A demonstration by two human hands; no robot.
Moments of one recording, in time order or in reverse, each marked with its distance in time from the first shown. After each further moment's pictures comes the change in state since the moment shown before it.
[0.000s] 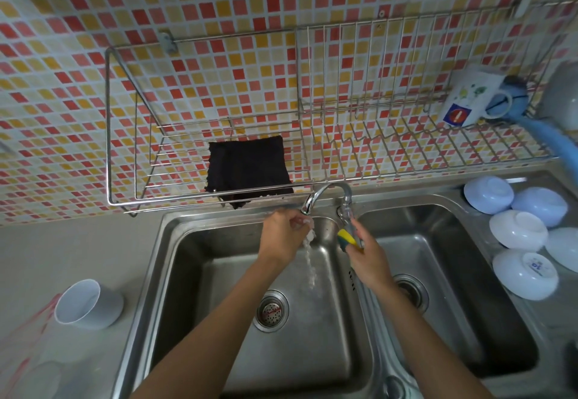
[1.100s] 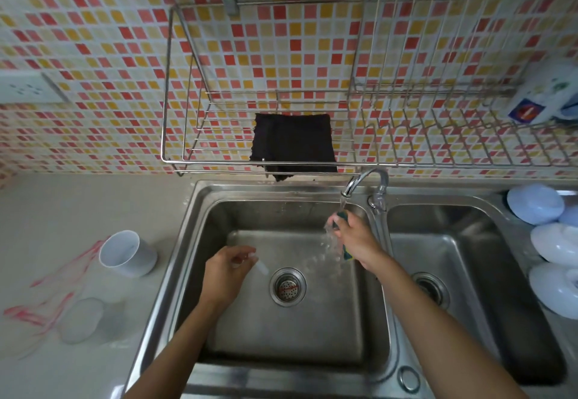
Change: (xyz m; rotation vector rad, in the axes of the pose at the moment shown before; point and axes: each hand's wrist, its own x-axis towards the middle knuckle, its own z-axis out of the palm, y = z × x) left_hand -0.105 -0.140 -0.077 0.035 0.194 -0.249; right_hand 0.008 -0.045 0.069 0.036 -0.284 -0.023
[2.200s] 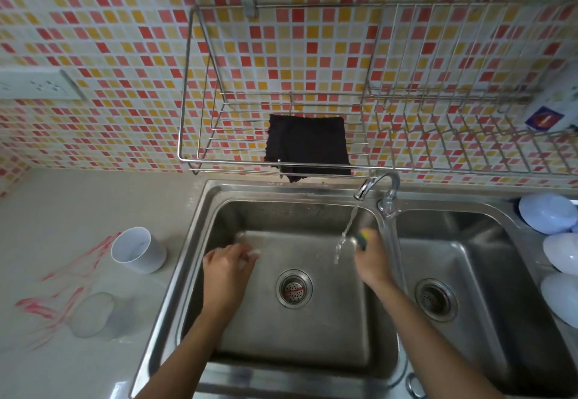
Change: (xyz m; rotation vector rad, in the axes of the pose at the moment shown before) left_hand -0.005 -0.012 -0.008 0.302 0.141 0.193; right_hand -0.013 0.043 0.007 -0.327 0.352 0.069
